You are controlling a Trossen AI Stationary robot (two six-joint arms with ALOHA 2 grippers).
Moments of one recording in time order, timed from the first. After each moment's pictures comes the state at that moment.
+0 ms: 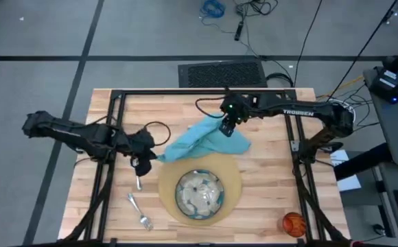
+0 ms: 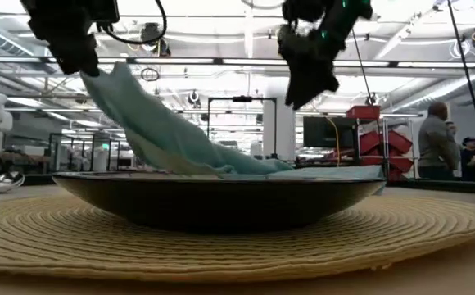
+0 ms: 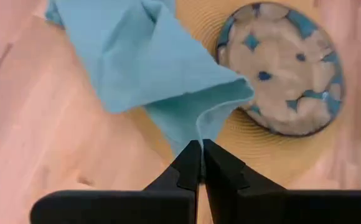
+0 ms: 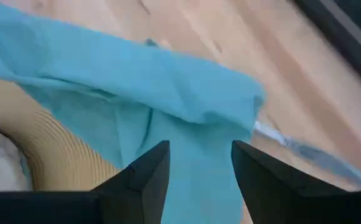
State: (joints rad) left arm -0.19 0.95 0.78 -0.77 -0.08 -0.52; right arm -0.33 1.54 1.20 -0.71 0.04 0.28
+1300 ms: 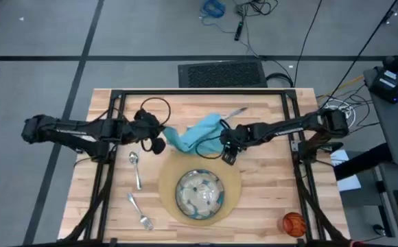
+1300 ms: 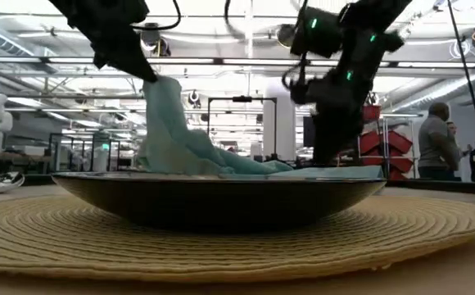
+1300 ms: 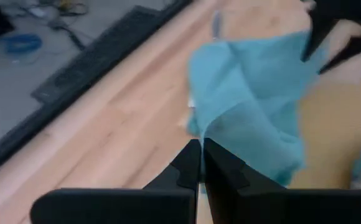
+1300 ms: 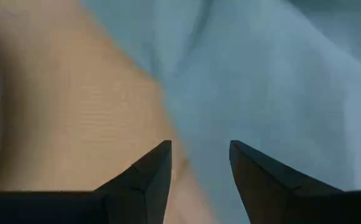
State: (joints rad) left arm 0.01 0.99 0.78 -0.52 -0.55 -0.36; right arm -0.07 1.65 0.95 -0.51 0.11 0.41
